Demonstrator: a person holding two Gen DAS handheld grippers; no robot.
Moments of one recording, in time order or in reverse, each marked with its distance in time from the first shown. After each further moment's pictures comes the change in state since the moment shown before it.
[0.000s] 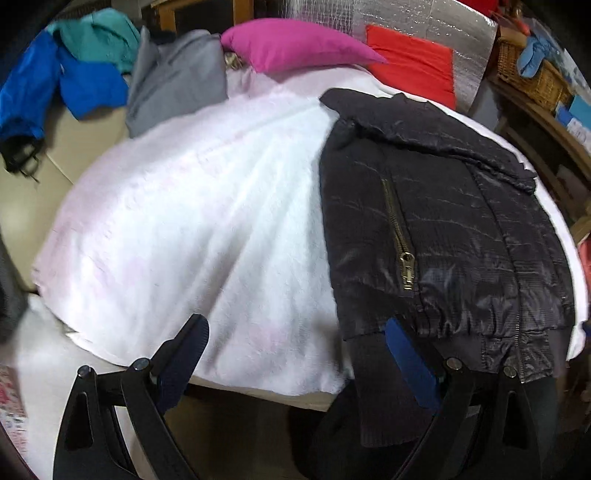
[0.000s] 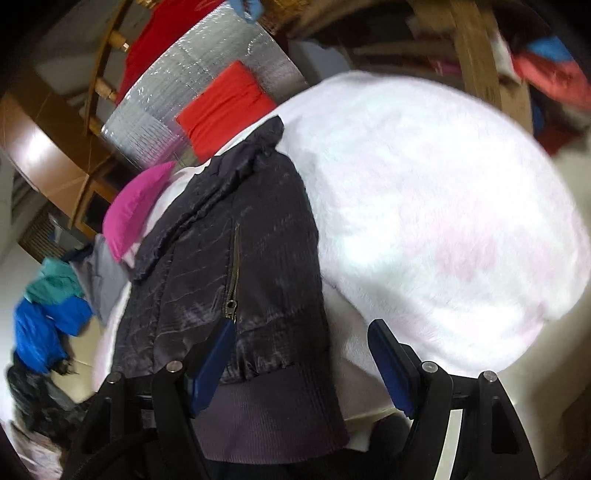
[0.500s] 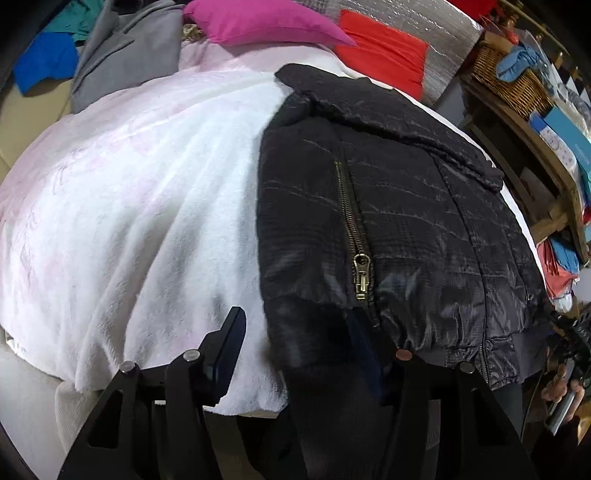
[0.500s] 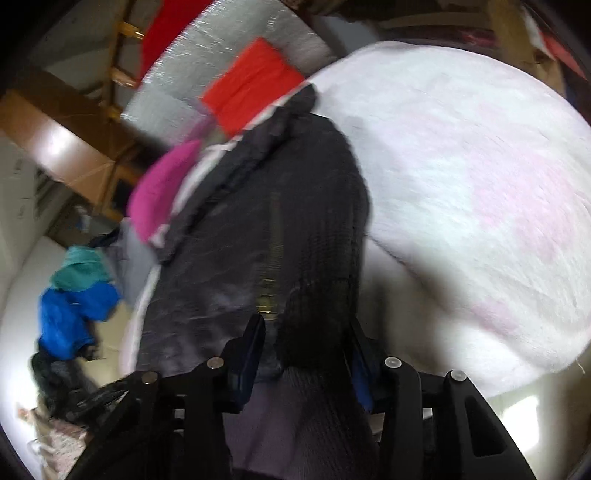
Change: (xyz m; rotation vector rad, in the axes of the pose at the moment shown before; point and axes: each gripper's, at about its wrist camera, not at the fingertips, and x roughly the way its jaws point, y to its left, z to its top) left arm 0.042 -0.022 0.011 -0.008 0.079 -0.198; right arm 0.030 0.023 -0.004 -0.020 0.070 0.147
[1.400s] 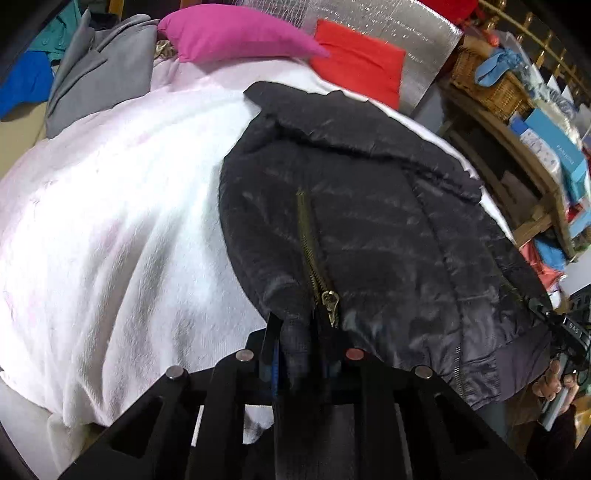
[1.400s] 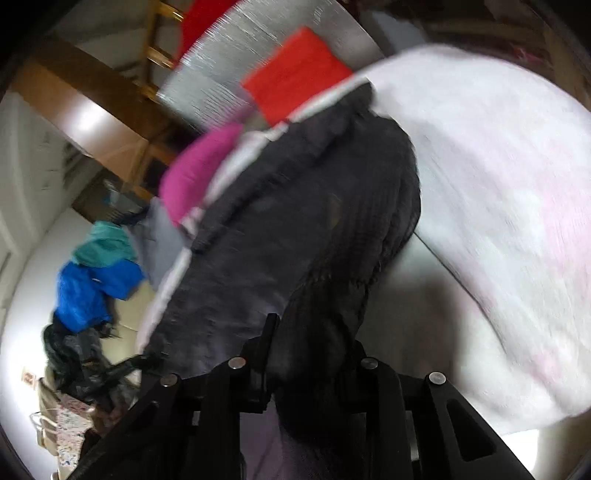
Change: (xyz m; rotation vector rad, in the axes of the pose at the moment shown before) left arm 0.006 -0.023 0.028 0.030 -0.047 -0.084; right arm 0.021 0.037 0.019 -0.109 0.025 0.101
